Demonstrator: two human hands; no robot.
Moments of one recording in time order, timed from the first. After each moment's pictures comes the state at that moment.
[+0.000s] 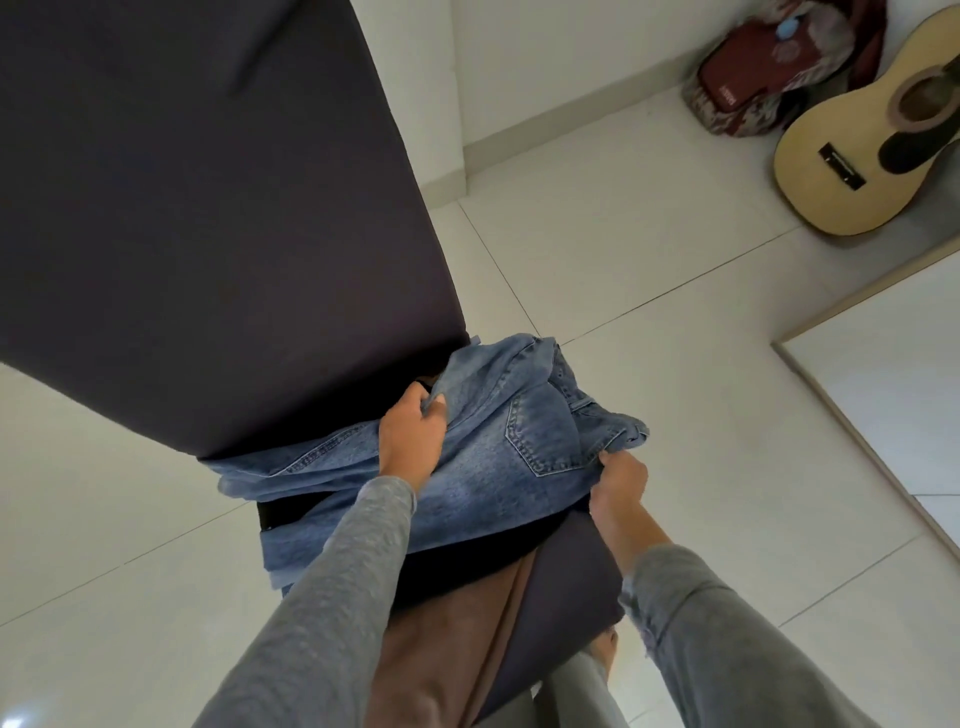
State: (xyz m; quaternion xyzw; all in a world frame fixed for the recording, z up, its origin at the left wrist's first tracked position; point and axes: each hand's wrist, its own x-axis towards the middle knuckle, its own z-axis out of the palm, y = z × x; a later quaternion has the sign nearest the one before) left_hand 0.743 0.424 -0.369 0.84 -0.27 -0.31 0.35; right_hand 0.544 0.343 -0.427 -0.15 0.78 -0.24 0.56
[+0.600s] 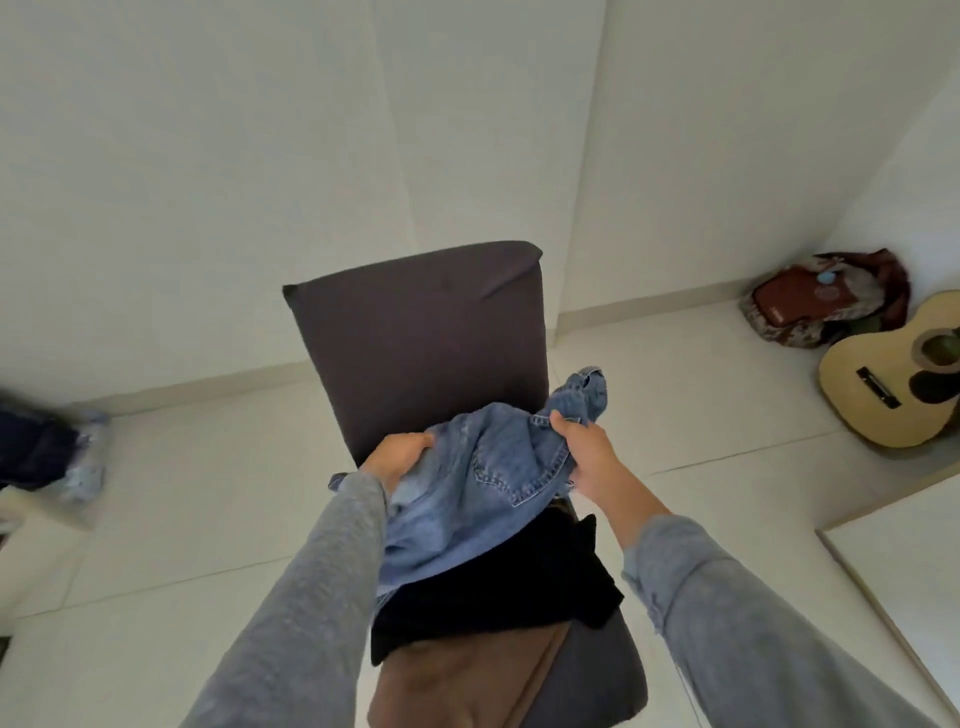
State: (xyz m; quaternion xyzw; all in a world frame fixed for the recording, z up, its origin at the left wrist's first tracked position) left_hand 0.821 0.526 -0.168 0.79 -0.07 -0.44 0.42; right_hand 0.655 0.368 -0.179 -0.41 0.53 -0.16 0.72
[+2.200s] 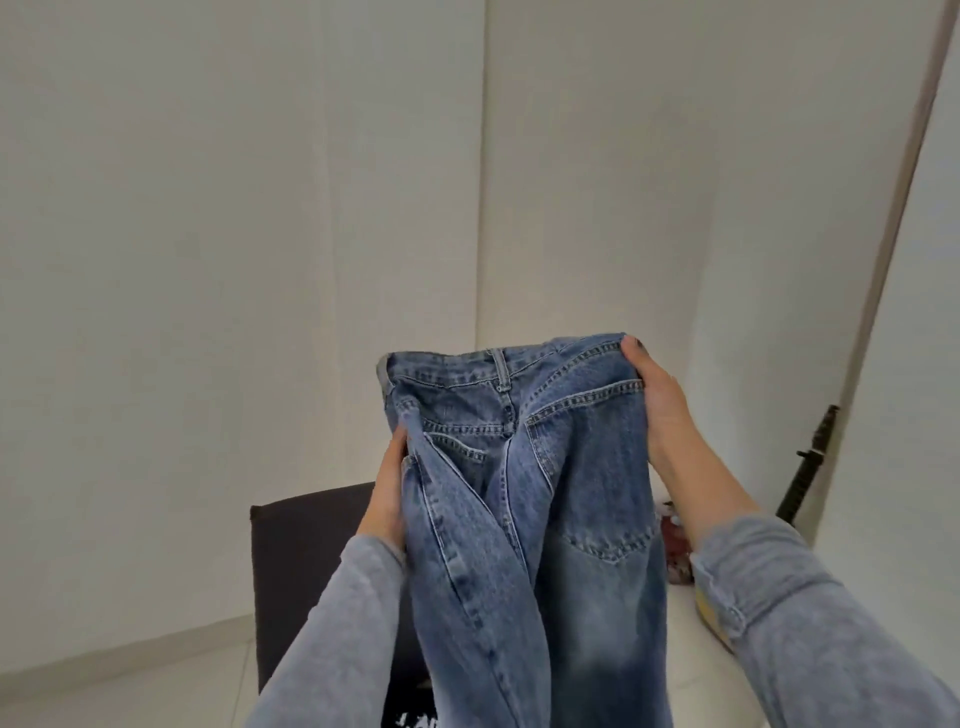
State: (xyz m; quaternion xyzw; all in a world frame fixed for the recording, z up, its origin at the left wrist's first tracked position) left_hand 0.601 0.541 0.121 0.47 -0.23 -0.36 0.77; right_hand 0.397 0.406 0.215 -0.50 0.21 -0.49 0.68
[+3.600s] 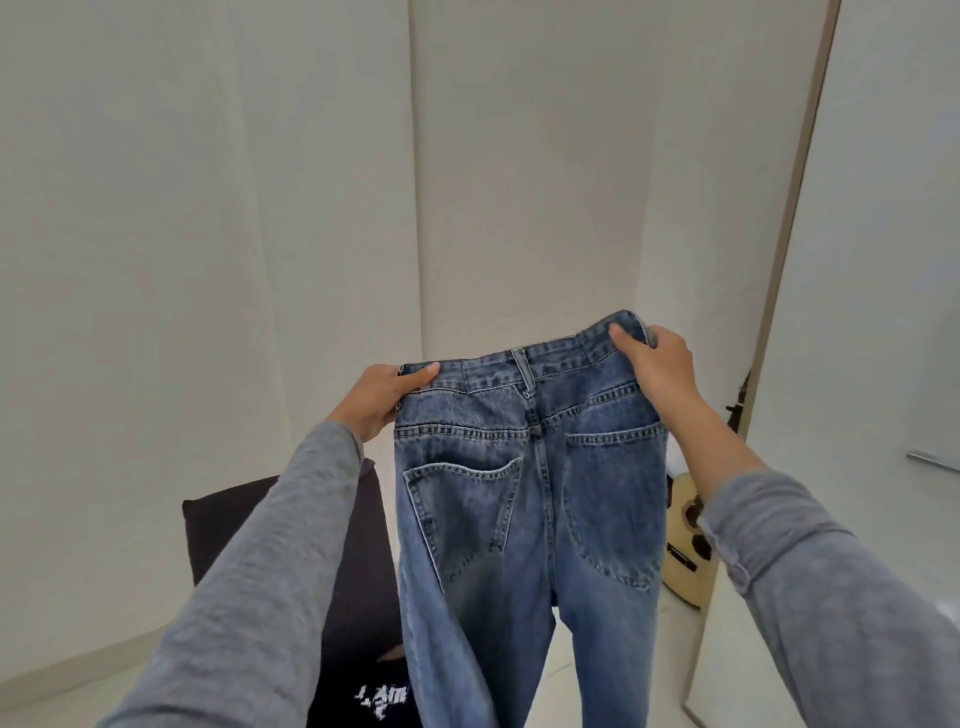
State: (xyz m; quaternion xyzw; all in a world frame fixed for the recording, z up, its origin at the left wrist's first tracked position) left_hand 0.585 0.490 0.184 0.59 -0.43 -0.30 0.61; right_hand 0.311 0.374 0.209 -0.66 0.41 -0.54 0.32
